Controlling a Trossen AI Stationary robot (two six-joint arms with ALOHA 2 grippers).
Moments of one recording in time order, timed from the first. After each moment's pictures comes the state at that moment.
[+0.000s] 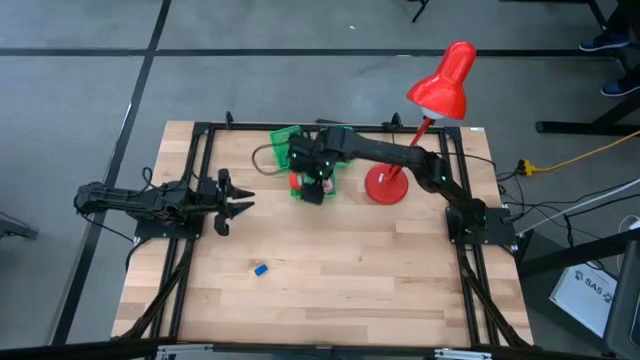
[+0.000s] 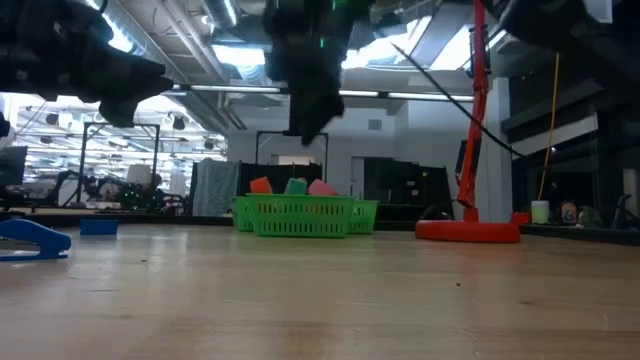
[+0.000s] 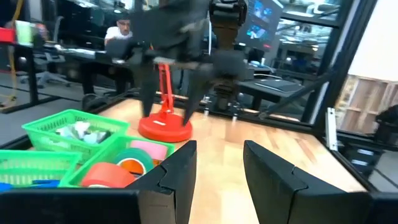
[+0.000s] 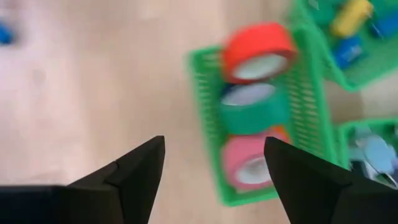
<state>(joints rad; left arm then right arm) -0.06 0.06 0.01 0.10 -0.21 -0.18 -0.17 2.33 2.36 -1.32 -0.05 0.04</state>
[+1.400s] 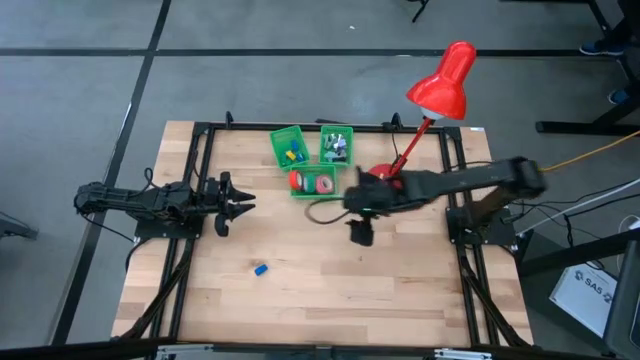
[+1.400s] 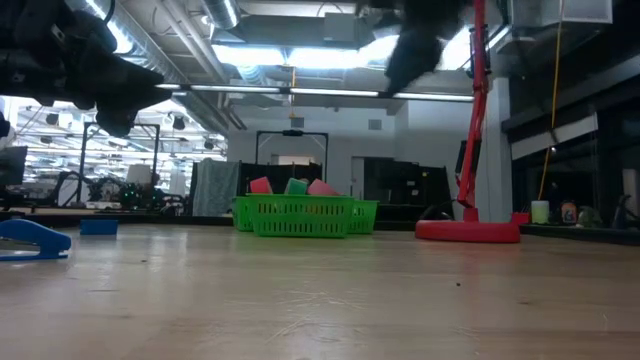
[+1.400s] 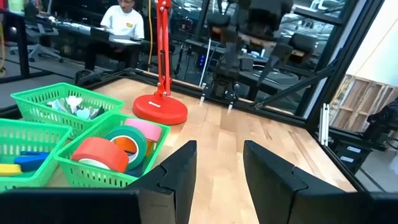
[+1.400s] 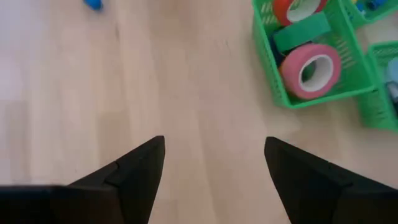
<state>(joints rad) -0.06 0.07 0.01 0.05 -0.19 -0.27 0.15 1.59 1.38 -0.83 0.16 0.27</state>
